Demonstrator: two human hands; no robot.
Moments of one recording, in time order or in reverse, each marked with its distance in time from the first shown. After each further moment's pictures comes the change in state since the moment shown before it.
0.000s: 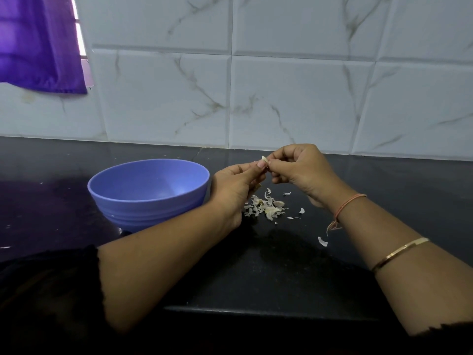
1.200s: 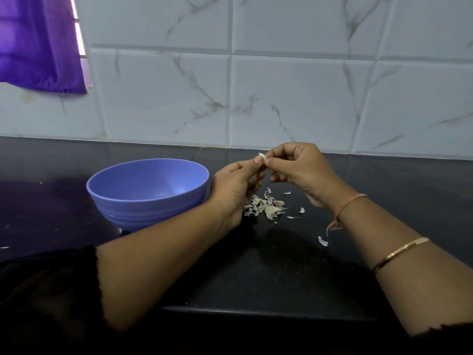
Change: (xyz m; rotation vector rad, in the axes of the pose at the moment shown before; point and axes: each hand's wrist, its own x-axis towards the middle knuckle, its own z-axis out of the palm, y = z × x) left_hand 0.001 0.001 -0.001 -0.082 -0.035 -0.021; right_hand 0.000 0.001 0.000 0.075 -0.031 0.010
